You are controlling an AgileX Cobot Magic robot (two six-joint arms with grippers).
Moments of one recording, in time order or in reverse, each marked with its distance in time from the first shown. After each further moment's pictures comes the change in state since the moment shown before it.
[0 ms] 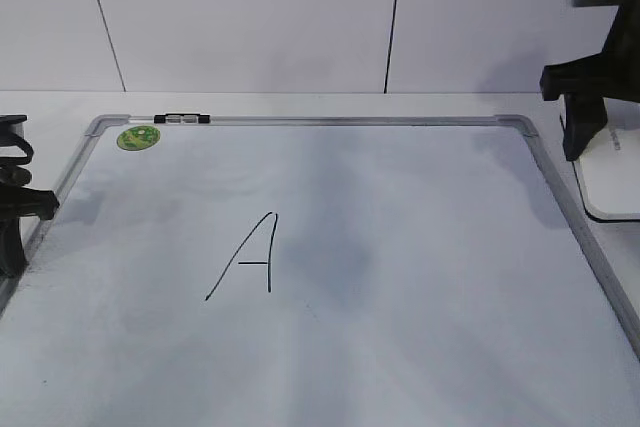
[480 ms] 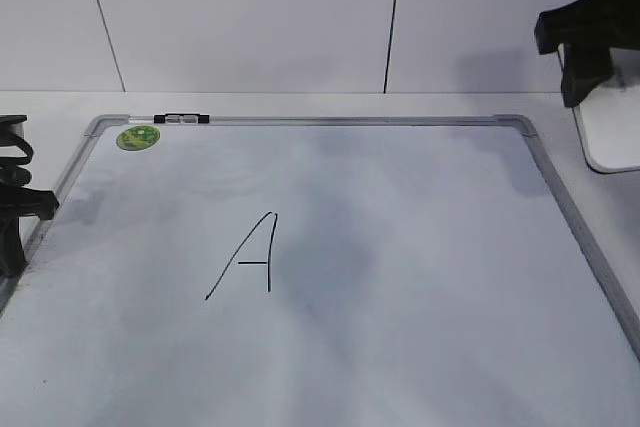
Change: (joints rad) left arm 0.000 0.000 0.000 0.002 0.000 0.000; right arm 0.174 -0.148 -0.003 -0.167 0.011 0.102
